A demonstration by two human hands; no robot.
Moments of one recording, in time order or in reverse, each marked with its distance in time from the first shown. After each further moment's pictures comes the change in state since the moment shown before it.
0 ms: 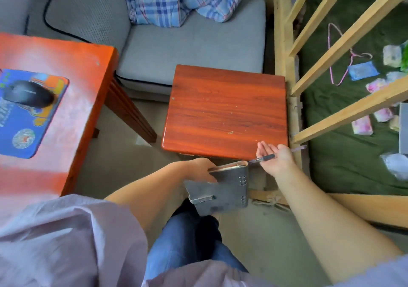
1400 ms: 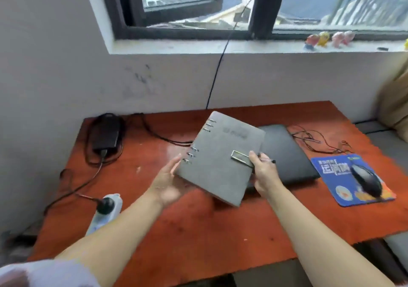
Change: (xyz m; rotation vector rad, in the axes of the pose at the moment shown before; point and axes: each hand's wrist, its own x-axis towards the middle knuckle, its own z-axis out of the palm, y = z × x) left_hand -0.571 -0.292 0.294 -2.255 1.614 0.557; right_hand -0.396 0.569 0.161 -1.258 -1.408 -0.214
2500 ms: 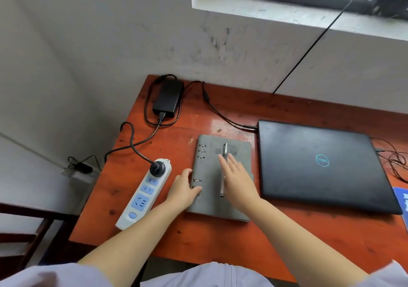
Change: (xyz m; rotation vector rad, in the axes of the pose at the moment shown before) left_hand -0.038 -0.044 -0.119 1.233 0.774 0.079; right_hand -0.025 0.122 0.115 -1.503 -0.702 -0.663
